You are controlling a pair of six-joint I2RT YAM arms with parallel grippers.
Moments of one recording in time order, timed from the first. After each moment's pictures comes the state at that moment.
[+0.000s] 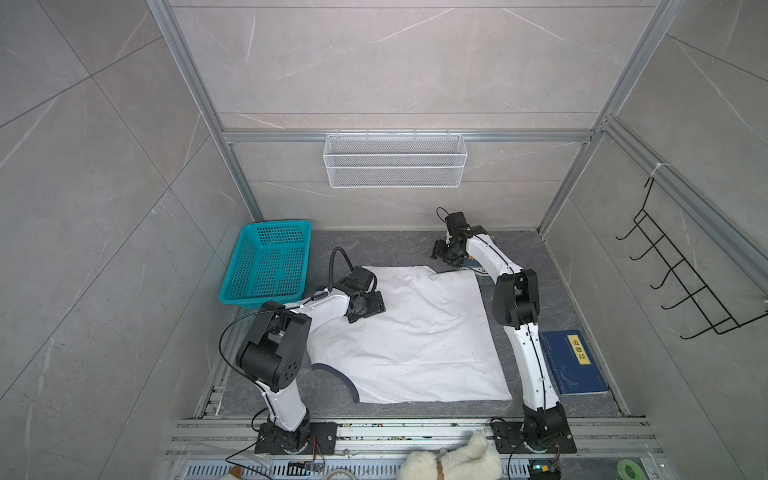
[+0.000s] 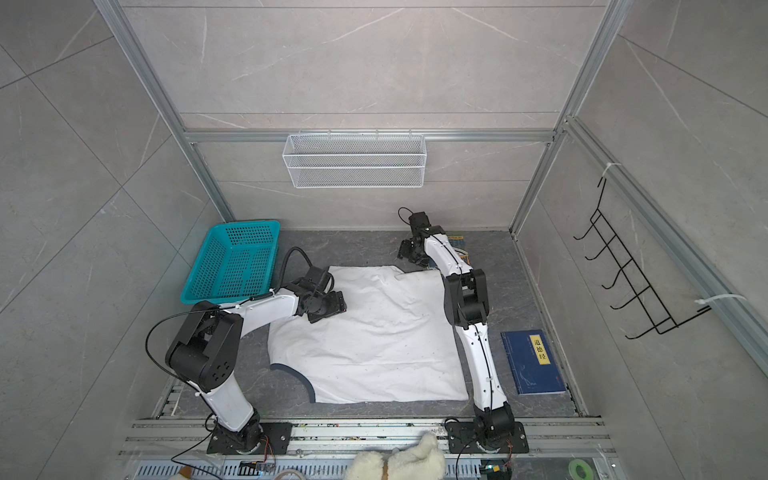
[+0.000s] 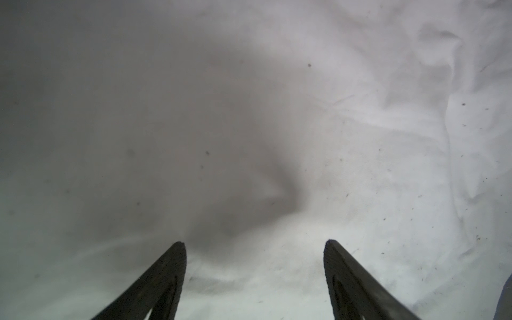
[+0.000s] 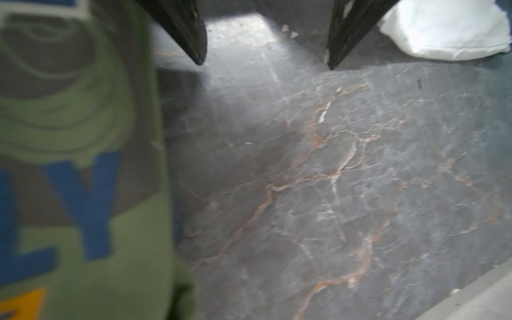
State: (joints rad) left arm -0.48 1.76 1.05 -0.40 0.06 -0.69; right arm 0.25 2.57 2.37 -0.91 -0.10 0.49
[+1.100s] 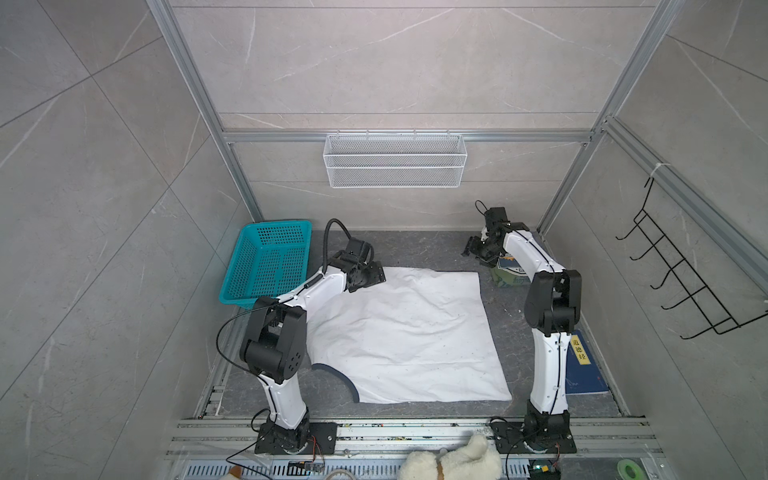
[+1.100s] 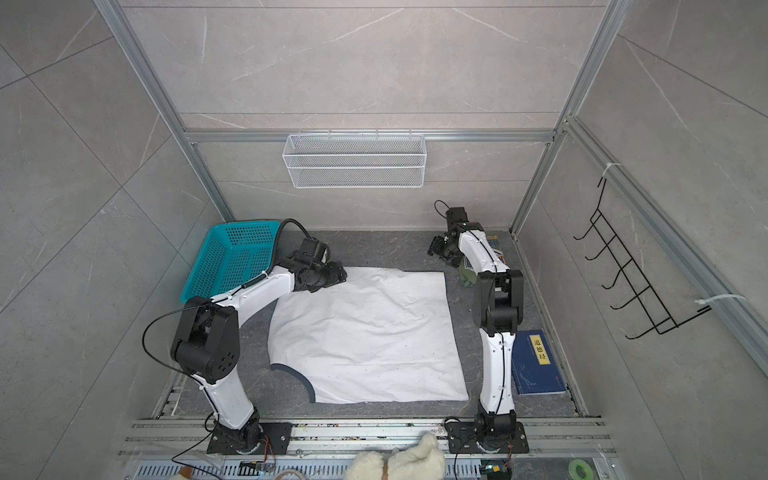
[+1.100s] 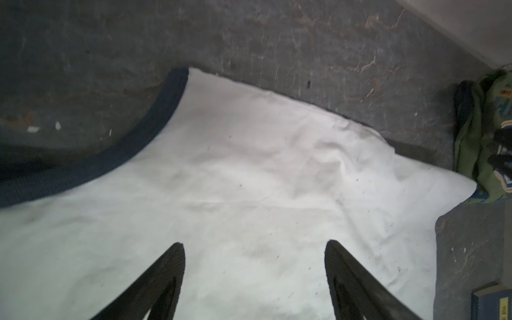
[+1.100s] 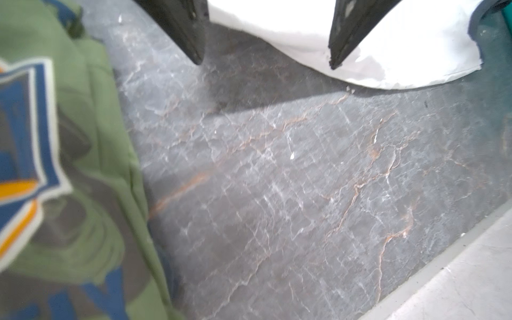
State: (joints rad) left arm -0.41 1.85 1.41 -0.48 0.07 -0.59; right arm 0.07 2.23 1.93 -0.84 -0.17 0.48
